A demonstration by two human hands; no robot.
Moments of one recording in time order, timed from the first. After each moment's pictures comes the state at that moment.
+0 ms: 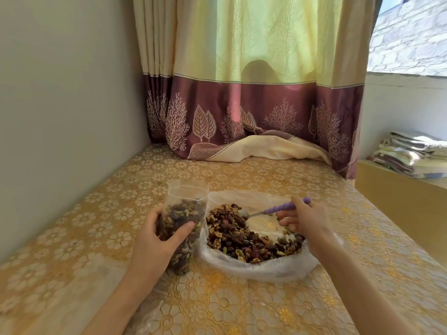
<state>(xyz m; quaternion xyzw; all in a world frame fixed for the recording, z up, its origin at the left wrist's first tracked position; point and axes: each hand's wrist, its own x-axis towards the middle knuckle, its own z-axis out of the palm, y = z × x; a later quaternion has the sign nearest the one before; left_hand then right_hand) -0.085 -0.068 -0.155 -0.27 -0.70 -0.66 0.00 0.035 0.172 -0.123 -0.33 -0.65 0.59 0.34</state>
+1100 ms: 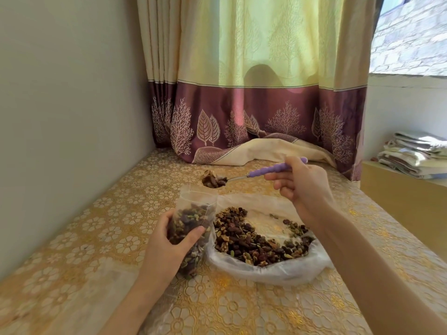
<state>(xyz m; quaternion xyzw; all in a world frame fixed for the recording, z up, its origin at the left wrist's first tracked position) -0.081 -0.067 -0.150 -0.26 -0.71 -0.65 -0.03 0.017 0.129 -0.046 -0.19 -0.60 0.68 0.38</state>
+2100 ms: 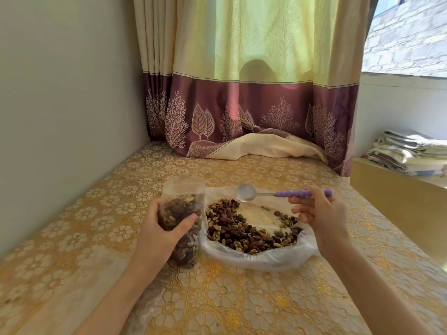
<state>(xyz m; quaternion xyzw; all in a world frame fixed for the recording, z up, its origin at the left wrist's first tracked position) -0.089 -0.066 -0.155 -0.28 -0.71 -0.65 0.03 0.063 0.159 -0.108 -0.23 -0.60 0.62 0.44</state>
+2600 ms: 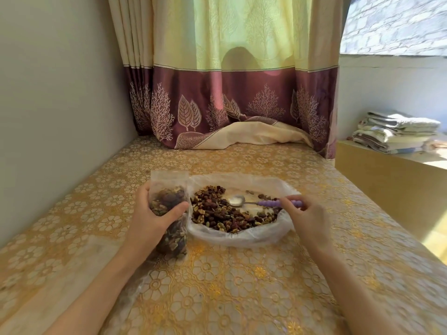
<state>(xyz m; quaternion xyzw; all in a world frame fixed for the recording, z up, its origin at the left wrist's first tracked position) -0.074 -0.061 -0.148 -0.31 -0.71 -0.63 0.01 0.096 0.158 -0.152 -0.32 -0.74 0.41 0.43</state>
